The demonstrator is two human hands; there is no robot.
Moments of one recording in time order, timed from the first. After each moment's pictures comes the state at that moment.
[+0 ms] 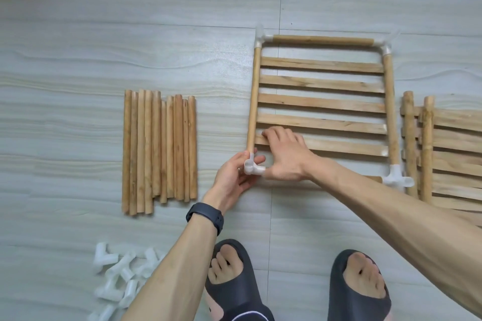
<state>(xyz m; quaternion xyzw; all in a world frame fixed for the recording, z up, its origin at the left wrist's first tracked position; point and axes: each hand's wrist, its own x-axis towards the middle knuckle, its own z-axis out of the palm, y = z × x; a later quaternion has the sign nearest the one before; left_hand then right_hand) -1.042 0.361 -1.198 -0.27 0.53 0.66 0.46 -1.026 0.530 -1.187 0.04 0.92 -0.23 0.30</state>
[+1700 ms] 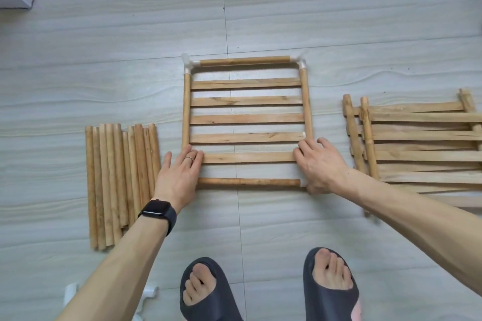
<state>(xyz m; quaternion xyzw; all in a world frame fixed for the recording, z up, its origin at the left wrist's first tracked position) -1.088 0.345 -1.183 0.36 0.89 -0.16 0.22 -0.945 0.657 -1.170 -0.04 0.95 0.11 0.30</state>
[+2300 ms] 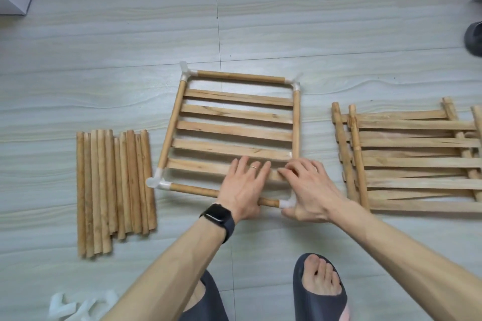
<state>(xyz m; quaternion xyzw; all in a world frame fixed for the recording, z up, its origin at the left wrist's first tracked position) -1.011 0.464 -1.170 0.49 0.84 -0.05 0.23 -0.904 0.635 -1.153 0.03 0.97 -0.13 0.20</state>
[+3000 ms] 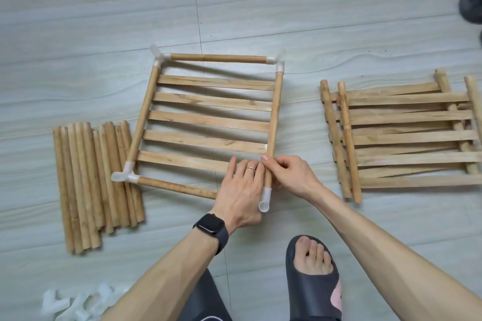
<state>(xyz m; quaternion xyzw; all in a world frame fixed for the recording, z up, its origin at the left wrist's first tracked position) -0.970 0.463 -1.170 0.52 0.83 0.01 0.20 -0.908 0.619 -1.180 0.37 0.75 -0.52 0.16</state>
